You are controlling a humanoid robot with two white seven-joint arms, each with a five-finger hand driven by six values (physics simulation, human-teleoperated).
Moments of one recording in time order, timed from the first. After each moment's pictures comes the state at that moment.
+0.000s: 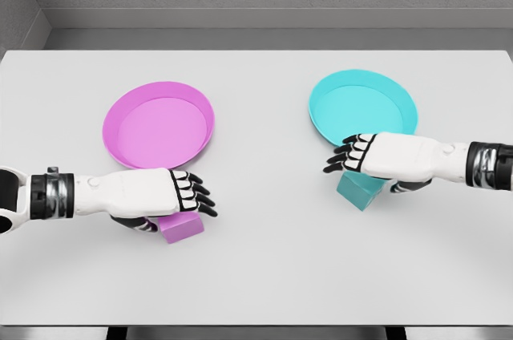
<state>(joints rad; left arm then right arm) -0.51 0.95 -0.85 -1.76 -0.41 -0.61 -0.36 -0.42 -0.88 0.52 -1.70 0.45 -0.61 0.59</state>
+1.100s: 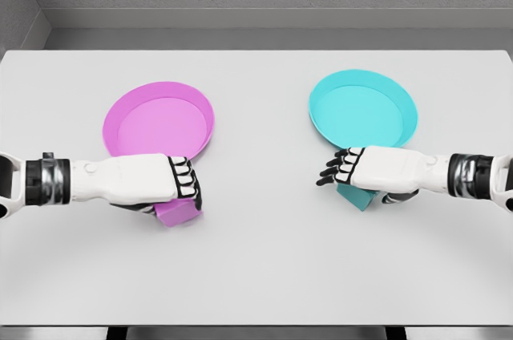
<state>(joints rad) -0.58 0.96 -0.86 -1.76 -0.41 -0.61 -0.36 -0.40 -0.83 0.55 -1.68 0.51 -0.61 0.60</state>
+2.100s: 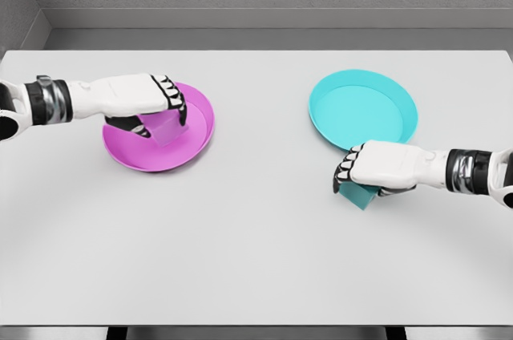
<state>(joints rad) -0.82 0.77 -0.84 -1.35 -0.40 -0.61 -0.45 -0.41 -0.81 0.53 -1.68 0.54 -0.61 0.61</state>
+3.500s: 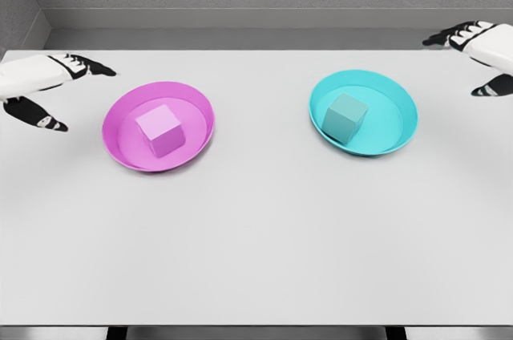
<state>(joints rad) -0.77 1.06 -0.81 -1.32 -0.03 -0.61 -0.38 -0.51 -0.78 0.10 -1.37 0.48 -0.61 0.61</state>
